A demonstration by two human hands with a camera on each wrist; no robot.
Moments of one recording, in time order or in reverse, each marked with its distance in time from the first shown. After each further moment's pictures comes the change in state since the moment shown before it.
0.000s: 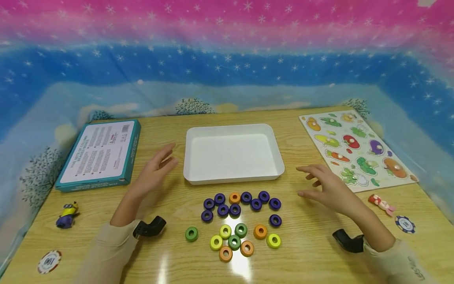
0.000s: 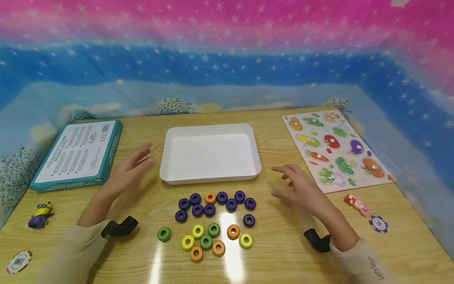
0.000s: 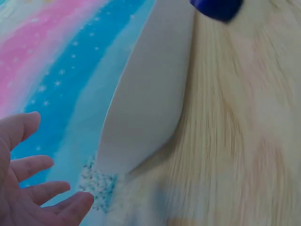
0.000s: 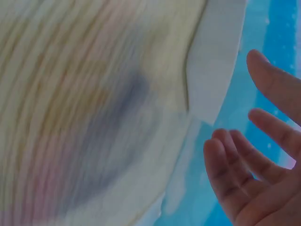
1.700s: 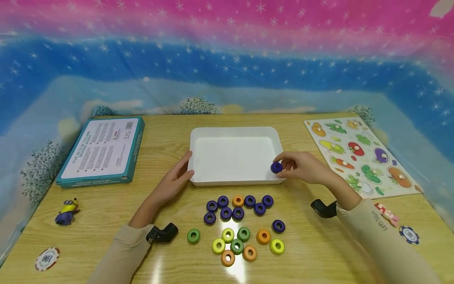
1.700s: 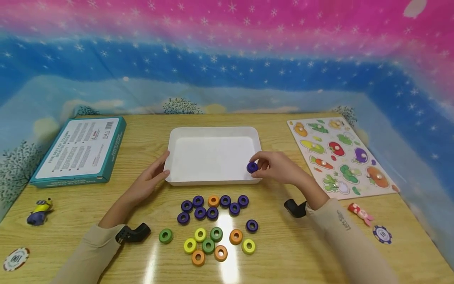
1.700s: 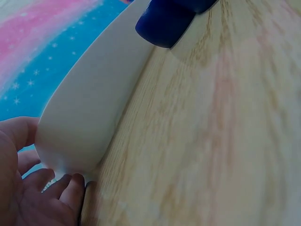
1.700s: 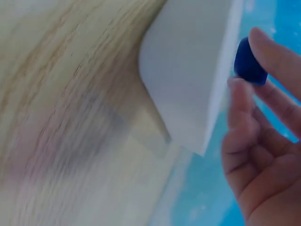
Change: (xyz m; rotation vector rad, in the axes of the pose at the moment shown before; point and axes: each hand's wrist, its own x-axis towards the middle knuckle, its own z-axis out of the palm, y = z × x) left_hand 0.003 -0.026 0.039 -0.169 -0.019 0.030; right_hand 0.085 -0.008 0.004 0.033 -0.217 -0.104
